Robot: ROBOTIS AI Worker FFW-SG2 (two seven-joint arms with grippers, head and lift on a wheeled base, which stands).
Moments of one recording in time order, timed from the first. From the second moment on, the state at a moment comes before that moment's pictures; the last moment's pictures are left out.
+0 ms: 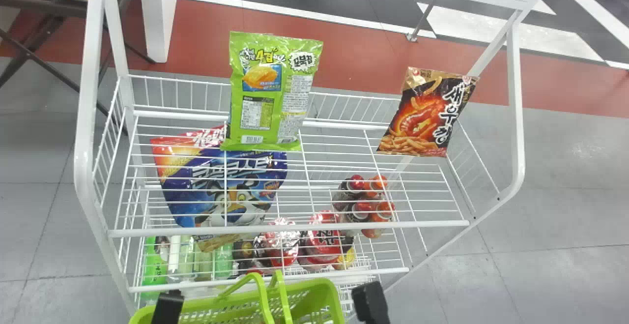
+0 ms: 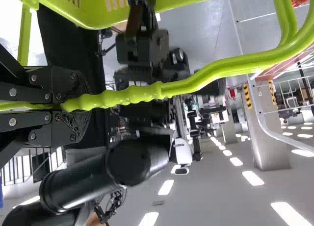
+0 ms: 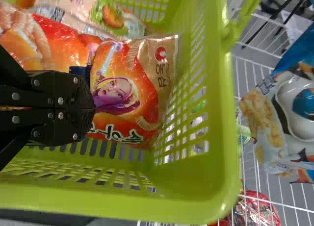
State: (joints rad) left arm 0.46 0.00 -0.25 -2.02 0.28 1.38 -1.05; right arm 0.56 -0.27 0.02 -1.87 -0.15 0.93 0.52
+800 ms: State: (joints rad) left arm 0.45 0.00 -0.24 -2.02 0.28 1.38 -1.06; right arm 0.74 -0.27 -0.20 -2.28 -0.34 1.07 0.55
